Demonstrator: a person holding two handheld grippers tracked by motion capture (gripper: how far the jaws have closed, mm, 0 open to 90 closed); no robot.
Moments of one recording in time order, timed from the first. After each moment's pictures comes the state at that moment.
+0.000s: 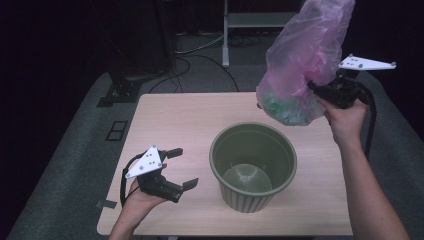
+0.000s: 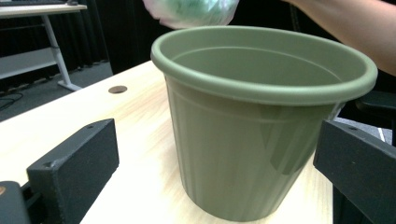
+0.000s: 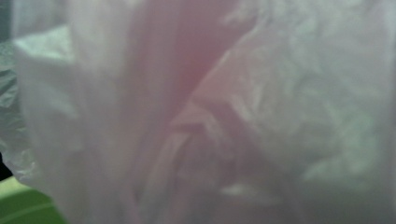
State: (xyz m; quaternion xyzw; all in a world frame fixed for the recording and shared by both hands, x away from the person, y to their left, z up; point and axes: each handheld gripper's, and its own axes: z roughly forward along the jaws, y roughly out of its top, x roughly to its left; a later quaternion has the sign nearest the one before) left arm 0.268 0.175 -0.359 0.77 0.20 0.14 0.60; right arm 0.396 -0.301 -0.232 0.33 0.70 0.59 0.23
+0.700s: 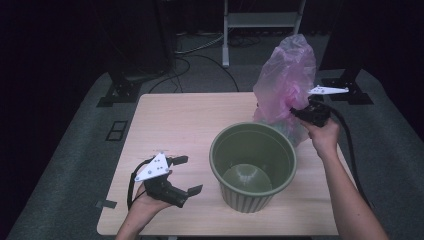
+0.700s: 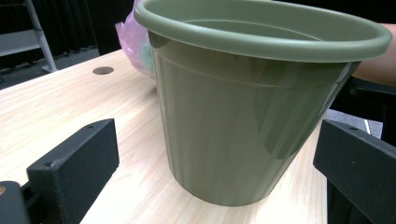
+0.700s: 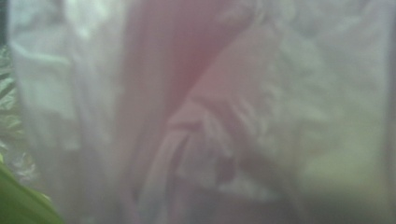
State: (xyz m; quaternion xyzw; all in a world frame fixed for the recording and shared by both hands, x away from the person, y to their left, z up) left arm 0.271 0.166 -0.382 0.78 0.20 0.12 0.58; right arm 0.449 -0.300 -0.350 0.41 0.74 0.50 0.16
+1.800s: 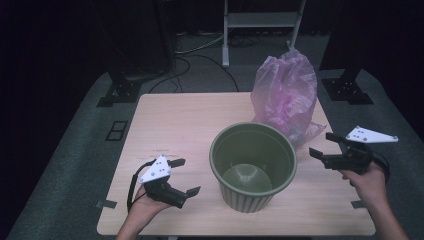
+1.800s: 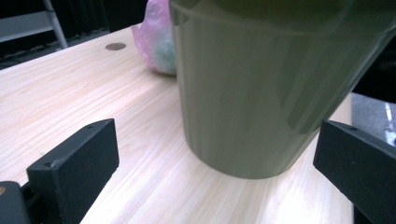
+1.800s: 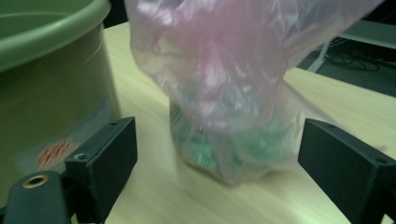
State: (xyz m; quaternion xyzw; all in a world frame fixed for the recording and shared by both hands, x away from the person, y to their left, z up) left arm 0.276 0.172 -0.400 0.80 0.21 0.13 0.54; right arm 0.314 -0.360 -0.371 0.38 0.75 0.49 0.23
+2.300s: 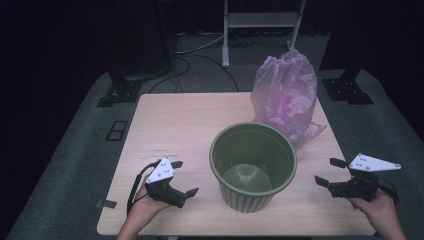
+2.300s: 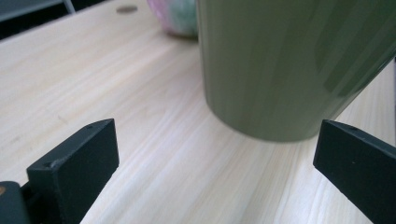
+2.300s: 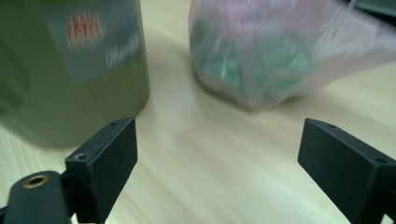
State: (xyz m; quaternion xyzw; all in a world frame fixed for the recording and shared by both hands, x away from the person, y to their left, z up) left arm 0.285 0.173 -0.421 0.83 0.23 0.15 0.48; right arm 0.271 -0.374 -0.416 0.37 0.78 0.46 0.20
